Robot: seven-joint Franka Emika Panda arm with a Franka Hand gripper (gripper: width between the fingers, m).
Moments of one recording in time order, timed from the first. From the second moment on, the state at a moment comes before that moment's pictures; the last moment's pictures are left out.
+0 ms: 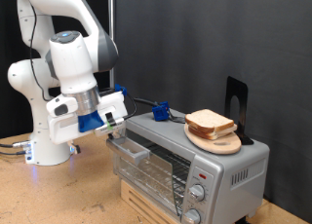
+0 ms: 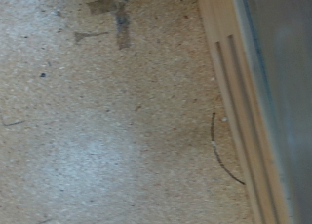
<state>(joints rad) 0.12 -0.24 -0.27 -2.63 0.22 2.43 0.73</state>
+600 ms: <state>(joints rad) 0.07 -0.19 -0.27 -2.63 0.20 2.45 0.71</state>
